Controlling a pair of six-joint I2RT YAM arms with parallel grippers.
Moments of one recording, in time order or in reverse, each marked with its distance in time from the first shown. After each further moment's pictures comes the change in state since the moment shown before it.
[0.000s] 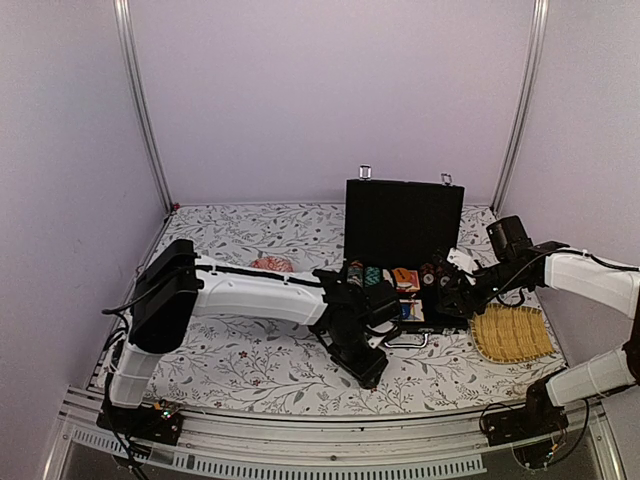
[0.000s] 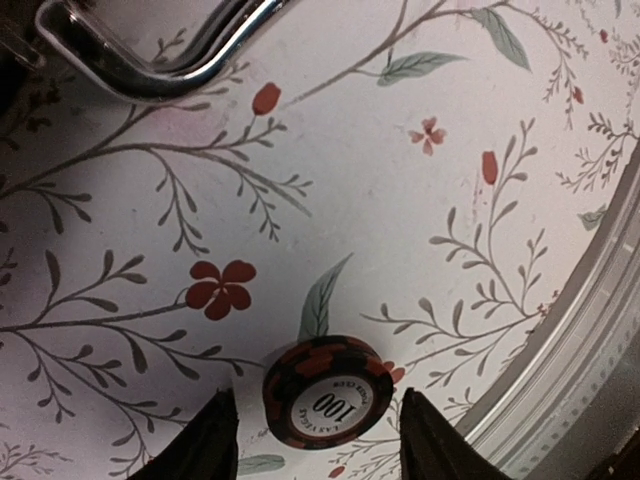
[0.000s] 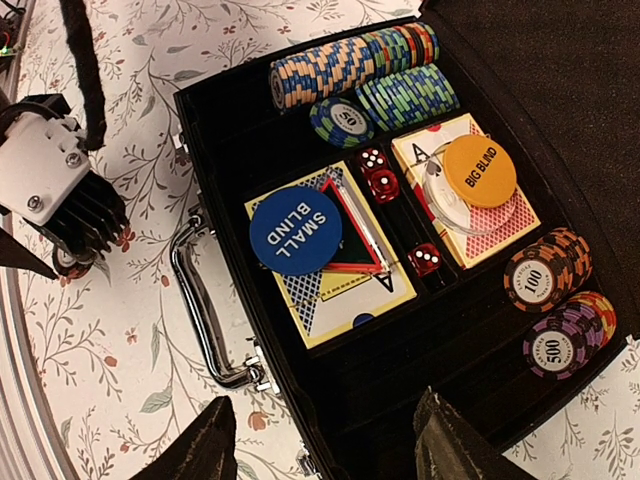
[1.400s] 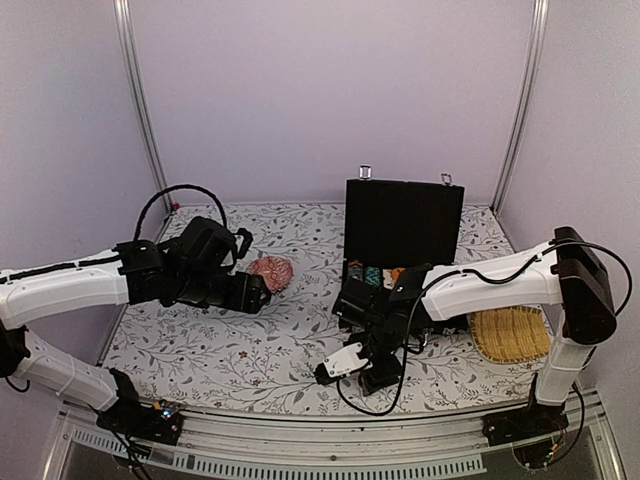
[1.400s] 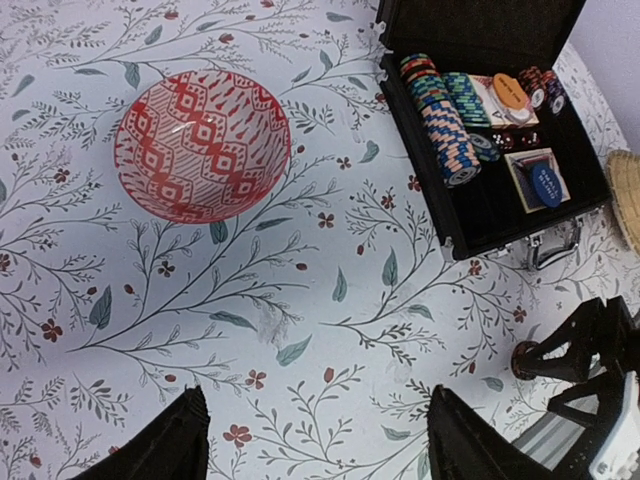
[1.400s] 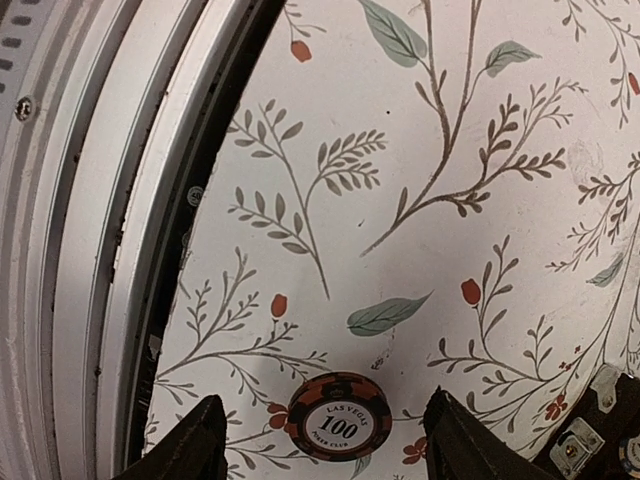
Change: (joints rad) left arm 0.340 -0.993 -0.794 0.253 -0.368 -0.162; right arm 0.857 0.534 0.447 -0.261 0.325 -0.170
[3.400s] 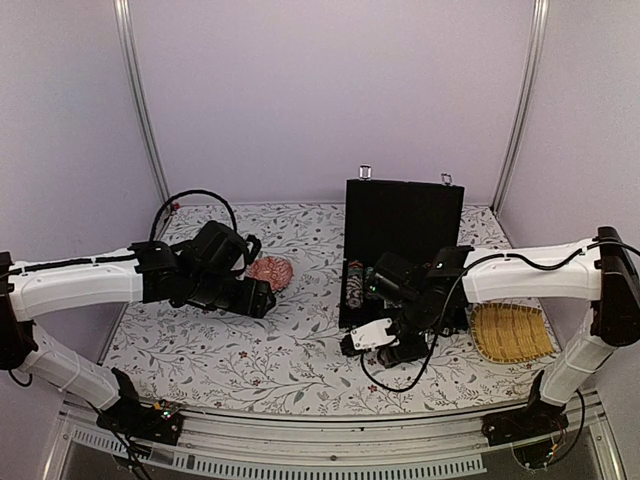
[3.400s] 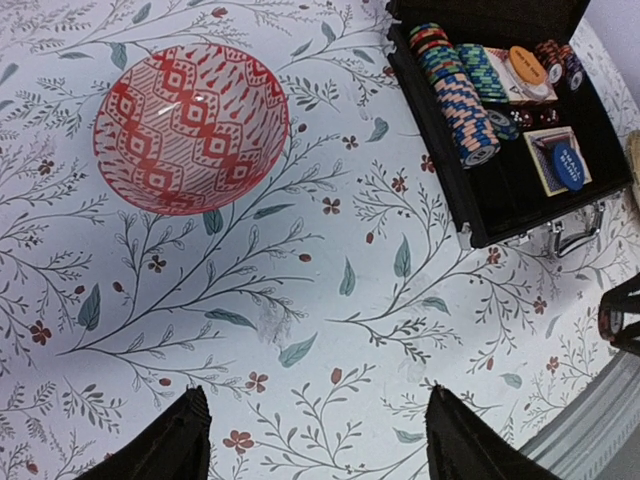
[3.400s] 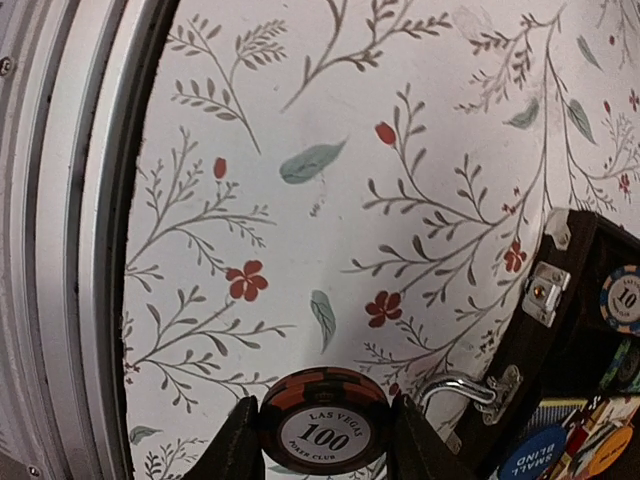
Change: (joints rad) left arm 0.003 0.071 0.002 0.013 0.015 0.024; right arm -0.069 -0.166 -0.075 -0.059 0.116 0.066
